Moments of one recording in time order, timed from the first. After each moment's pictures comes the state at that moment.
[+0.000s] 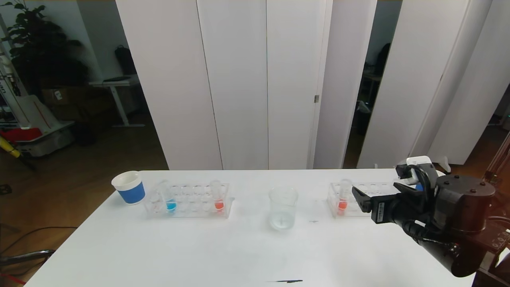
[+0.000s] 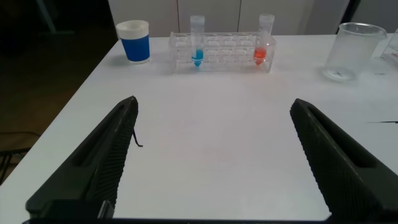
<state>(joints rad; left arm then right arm) 0.00 0.00 0.00 0.00 0.00 0.00 0.44 1.81 -0.42 -1.13 -0.35 0.07</state>
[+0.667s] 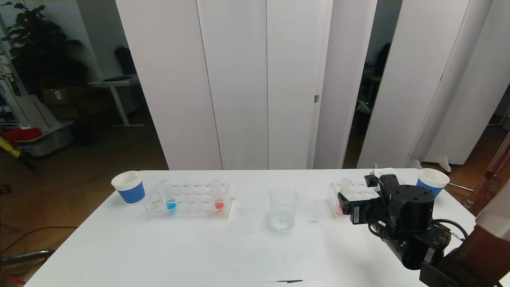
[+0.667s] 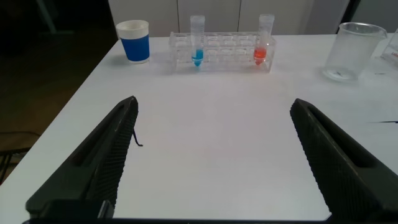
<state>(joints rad) 0.00 0.00 0.00 0.00 0.00 0.00 0.44 2.08 -0.54 -1.27 -0.41 0.06</state>
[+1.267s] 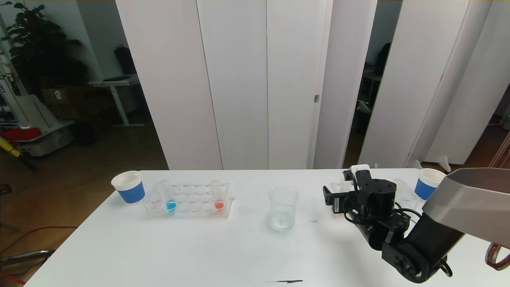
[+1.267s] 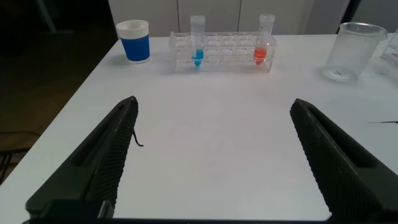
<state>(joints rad) 0.00 0.00 0.00 0.00 0.00 0.00 0.43 2.27 -0.75 -1.27 -0.41 0.05</state>
